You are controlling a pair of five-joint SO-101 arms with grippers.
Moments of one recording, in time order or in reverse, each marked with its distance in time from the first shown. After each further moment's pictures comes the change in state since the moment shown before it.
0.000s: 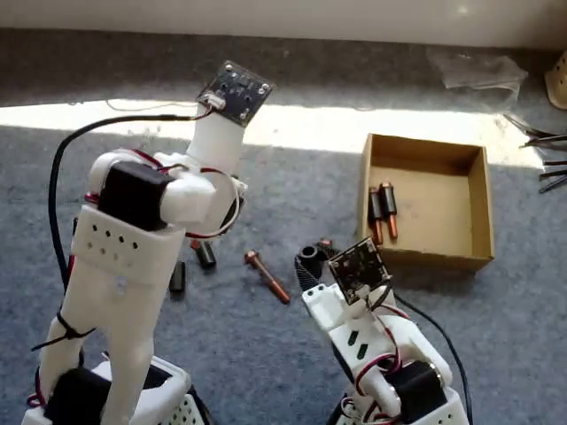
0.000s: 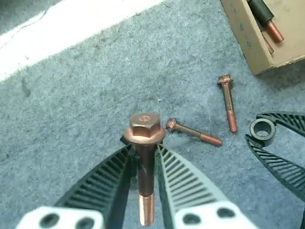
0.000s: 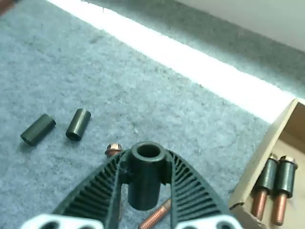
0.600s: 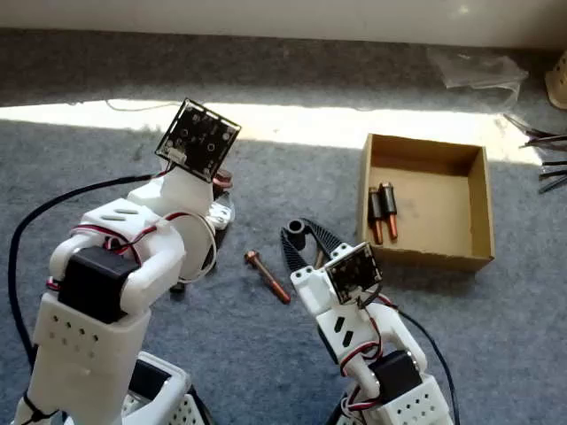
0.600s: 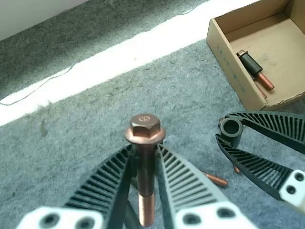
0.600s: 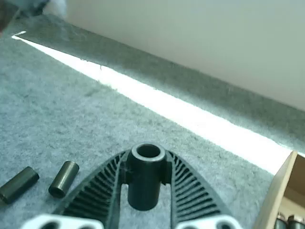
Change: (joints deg) left arm 0.0 -24.2 23.1 -17.1 -0.4; right arm 0.0 0.0 17.4 -31.4 1.3
